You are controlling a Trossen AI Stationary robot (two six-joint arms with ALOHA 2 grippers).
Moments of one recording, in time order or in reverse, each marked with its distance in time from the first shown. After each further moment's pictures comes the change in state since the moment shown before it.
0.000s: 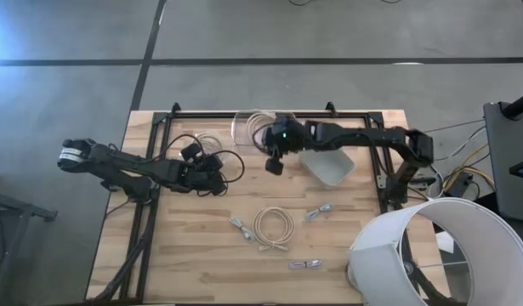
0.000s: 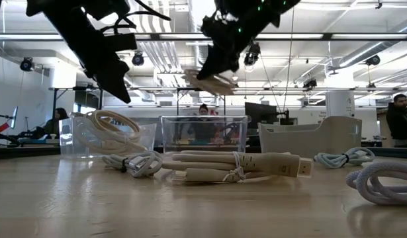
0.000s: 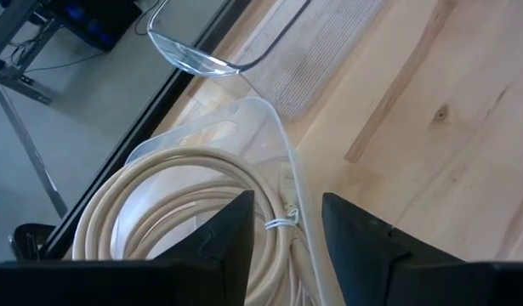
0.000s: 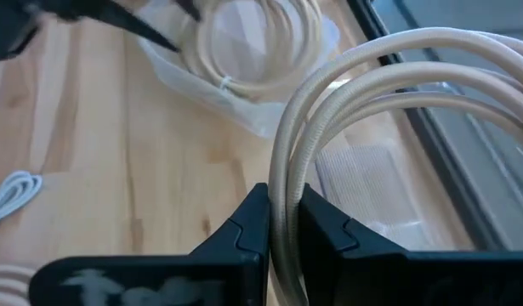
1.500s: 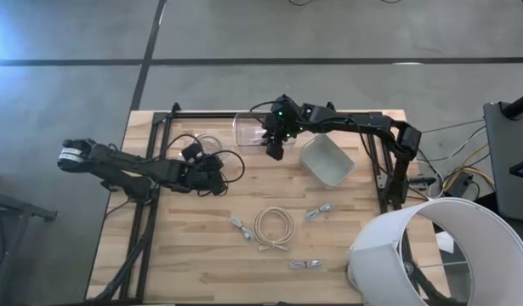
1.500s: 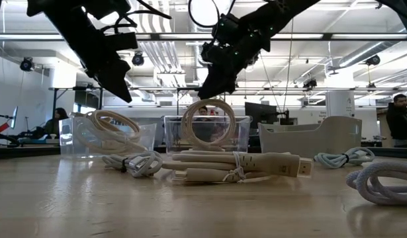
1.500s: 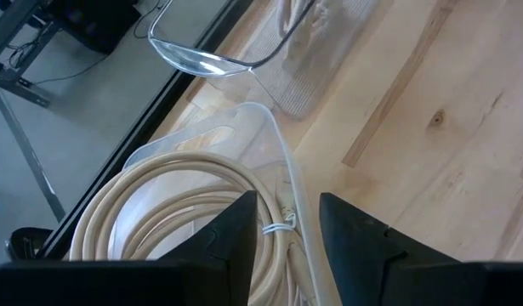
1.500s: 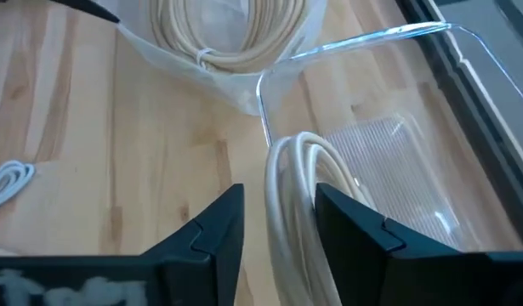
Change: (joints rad) left arm 0.000 0.000 0.000 0.016 0.000 0.009; right arm -0.185 0.123 0.066 -0.033 -0.281 -0.058
